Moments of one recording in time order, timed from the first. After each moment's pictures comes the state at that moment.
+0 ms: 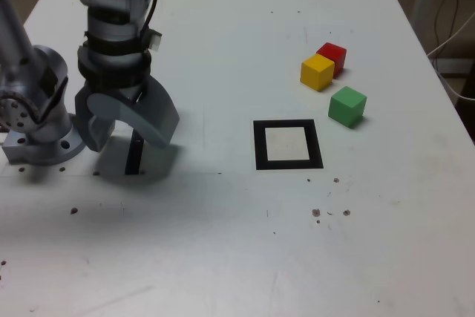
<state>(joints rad) -0.11 1.52 -0.67 0.94 -0.04 0.09</state>
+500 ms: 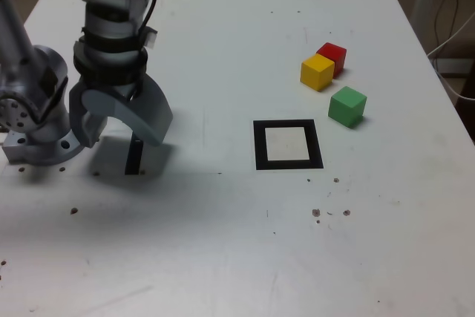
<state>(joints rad) -0.11 1.53 -0.69 1.00 -0.03 0.08</state>
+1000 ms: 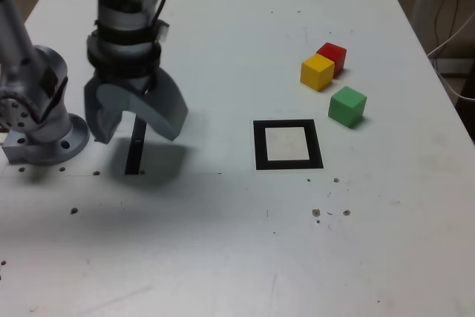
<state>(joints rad) -0.10 1.55 -0.78 1.03 -0.02 0.09</state>
